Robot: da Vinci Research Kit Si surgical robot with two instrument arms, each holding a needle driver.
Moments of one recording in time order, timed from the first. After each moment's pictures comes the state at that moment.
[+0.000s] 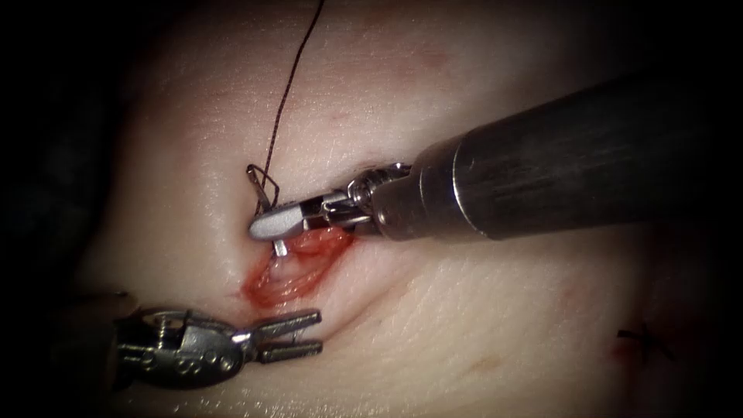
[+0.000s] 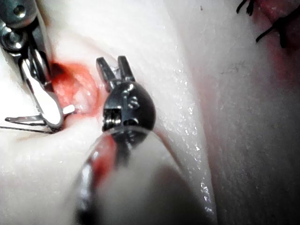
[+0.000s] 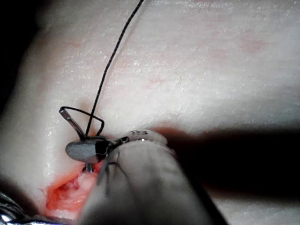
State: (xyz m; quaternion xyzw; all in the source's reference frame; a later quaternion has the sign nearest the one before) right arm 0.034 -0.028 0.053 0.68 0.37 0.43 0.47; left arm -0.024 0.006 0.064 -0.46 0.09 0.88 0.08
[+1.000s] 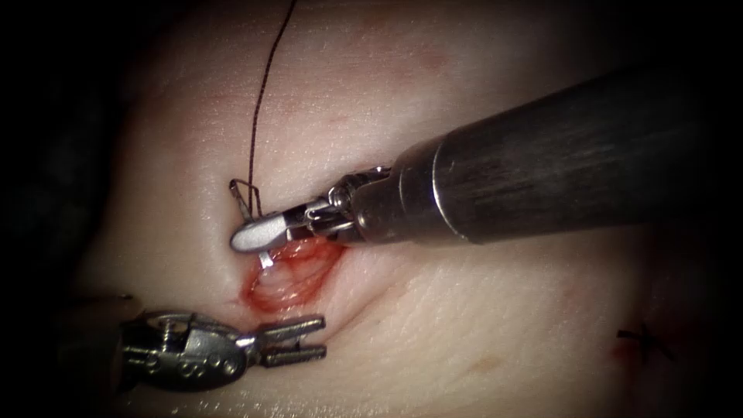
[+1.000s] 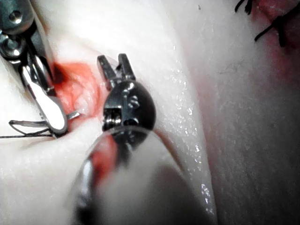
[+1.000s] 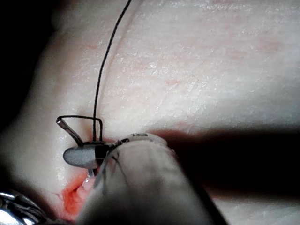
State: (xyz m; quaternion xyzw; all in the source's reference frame) right arm 0.035 -0.031 0.052 0.73 0.35 0.41 0.43; left arm -0.024 0.006 0.064 -0.46 0.09 0.88 0.08
